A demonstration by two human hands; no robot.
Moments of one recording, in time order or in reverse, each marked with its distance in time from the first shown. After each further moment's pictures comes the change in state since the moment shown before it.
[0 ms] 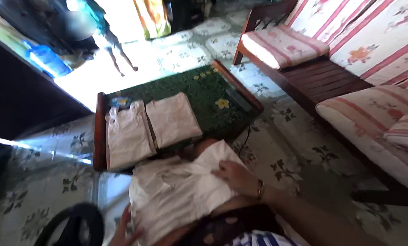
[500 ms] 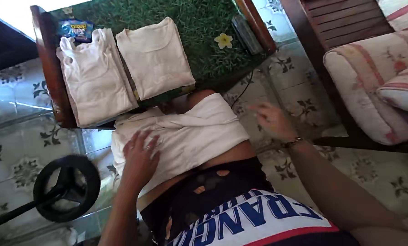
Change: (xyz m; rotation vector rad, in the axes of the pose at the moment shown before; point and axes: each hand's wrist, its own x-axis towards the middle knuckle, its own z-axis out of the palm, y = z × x) left_hand 0.056 0.116 0.061 0.640 0.025 0.465; right_hand -0.064 0.074 -0.037 0.135 0.210 0.478
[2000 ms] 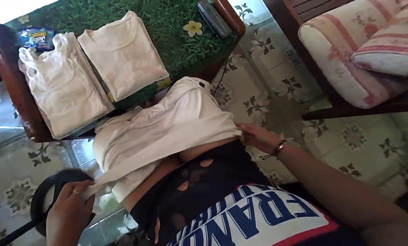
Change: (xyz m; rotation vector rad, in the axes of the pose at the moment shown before) left_hand -0.109 -0.080 -0.032 0.224 0.138 -0.125; right_hand -0.096 0.068 0.057 1.018 -0.238 0.714
